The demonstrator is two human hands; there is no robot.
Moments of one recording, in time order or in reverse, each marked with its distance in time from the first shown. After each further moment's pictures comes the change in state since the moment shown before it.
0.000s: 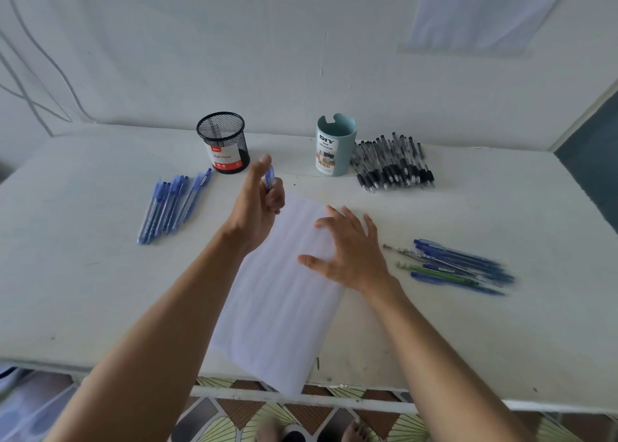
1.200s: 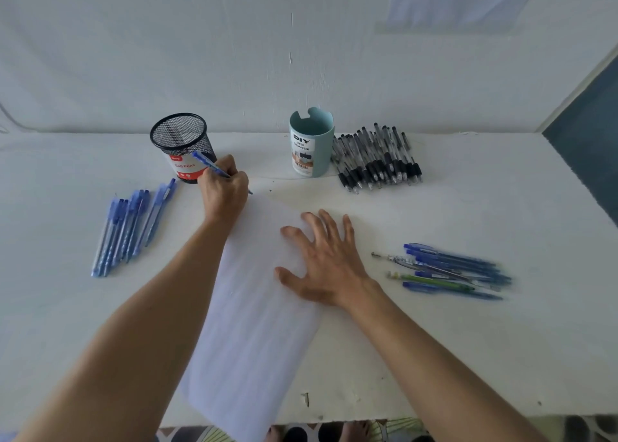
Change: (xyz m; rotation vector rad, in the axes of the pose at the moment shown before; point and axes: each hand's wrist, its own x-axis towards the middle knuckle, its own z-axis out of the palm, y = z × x) left_hand 0.108 -0.046 -0.039 0.676 0.501 0.324; right_hand 0.015 -0.009 -0.001 -0.134 -0.126 -0.038
